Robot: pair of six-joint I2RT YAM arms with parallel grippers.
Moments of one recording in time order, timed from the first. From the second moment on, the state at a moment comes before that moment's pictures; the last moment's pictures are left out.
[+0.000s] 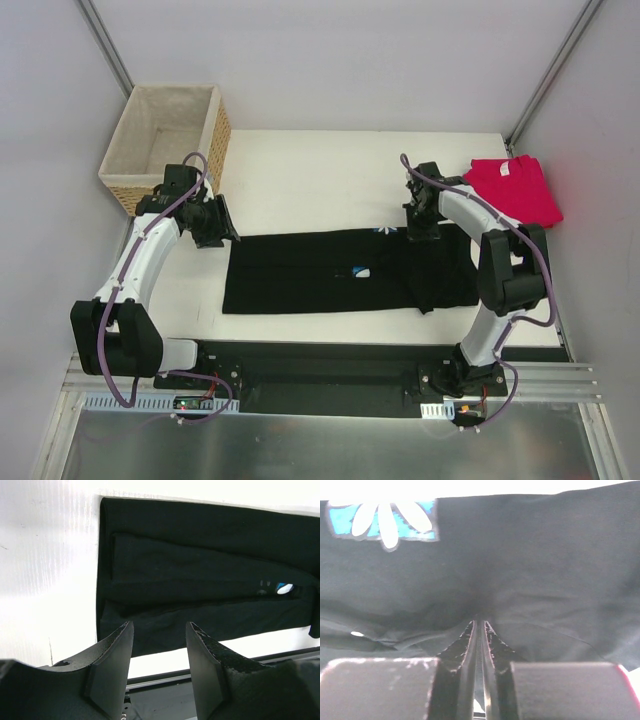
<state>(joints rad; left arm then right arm) -0.03 1.32 1.10 -0.87 0.29 -0.35 0.26 1.79 1.30 -0.85 0.00 0.20</state>
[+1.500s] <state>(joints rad) -0.03 1.30 1.13 -0.88 0.25 -0.32 0.41 1.25 0.81 -0.95 -0.14 0.38</state>
